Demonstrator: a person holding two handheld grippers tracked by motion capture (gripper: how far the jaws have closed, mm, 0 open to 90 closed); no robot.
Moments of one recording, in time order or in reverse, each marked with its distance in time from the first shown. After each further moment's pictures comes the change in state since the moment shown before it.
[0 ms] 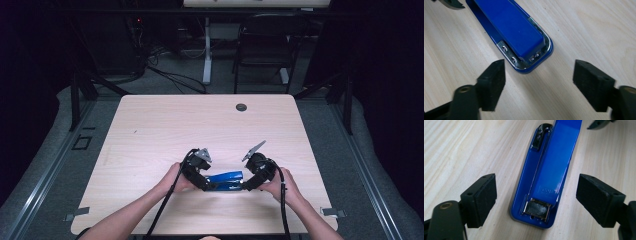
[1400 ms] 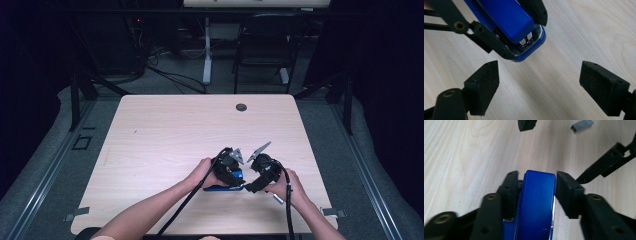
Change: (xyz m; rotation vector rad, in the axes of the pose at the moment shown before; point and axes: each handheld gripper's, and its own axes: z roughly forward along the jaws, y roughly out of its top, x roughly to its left) left arm -0.028 0.069 0.050 0.041 -0.054 0.181; right arm -0.004 -0.011 -0.008 0.017 -0.022 0.007
